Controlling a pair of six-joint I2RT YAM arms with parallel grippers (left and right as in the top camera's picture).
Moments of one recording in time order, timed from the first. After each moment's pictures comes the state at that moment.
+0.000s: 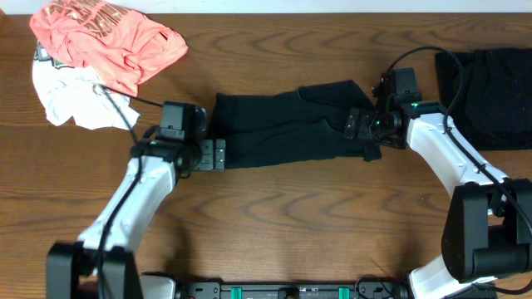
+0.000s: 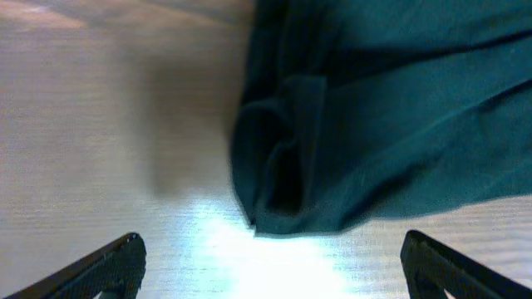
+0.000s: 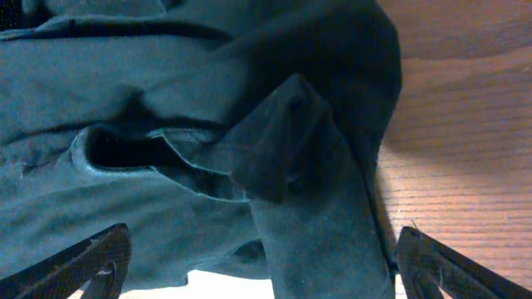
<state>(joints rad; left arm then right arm) -0.16 1.48 0.87 -0.57 0.07 -0.12 0.12 1.75 1.13 -0.62 -0.14 0.34</state>
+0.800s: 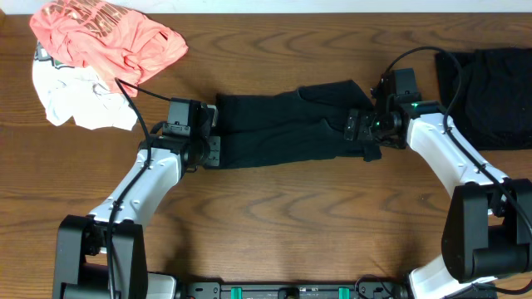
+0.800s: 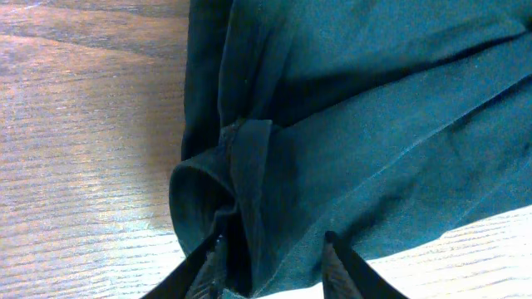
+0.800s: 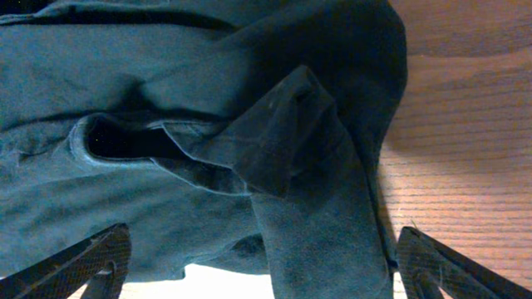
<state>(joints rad) -0.16 1.57 0.87 -0.46 0.16 -0.08 0.12 1.75 1.13 -0.62 -0.14 0.32</state>
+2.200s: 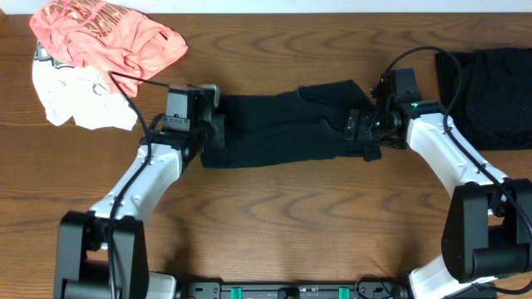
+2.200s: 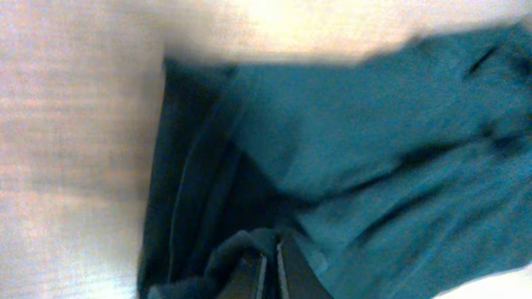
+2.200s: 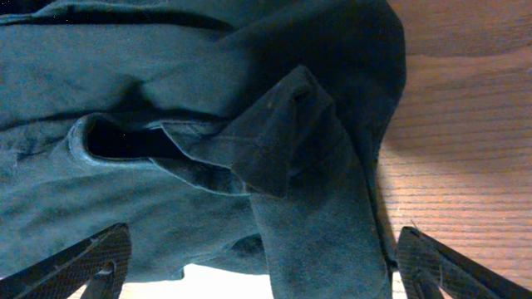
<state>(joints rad) -0.16 1.58 0.91 -0.22 0.25 -0.18 0.12 1.75 1.13 -0.62 -0.14 0.32</state>
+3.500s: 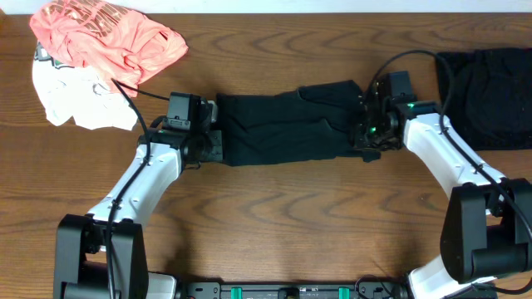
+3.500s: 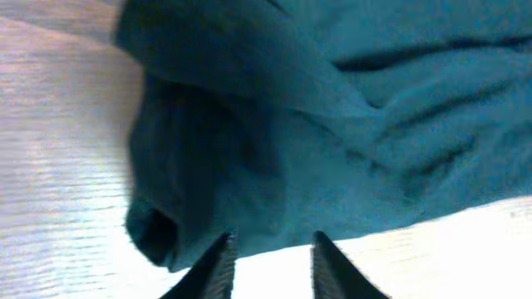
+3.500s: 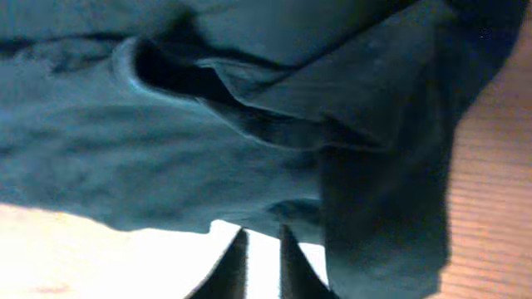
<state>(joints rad) -0.17 1.58 0.92 -0.51 0.24 -0.20 0.15 1.75 1.13 -0.68 -0.23 0.19</state>
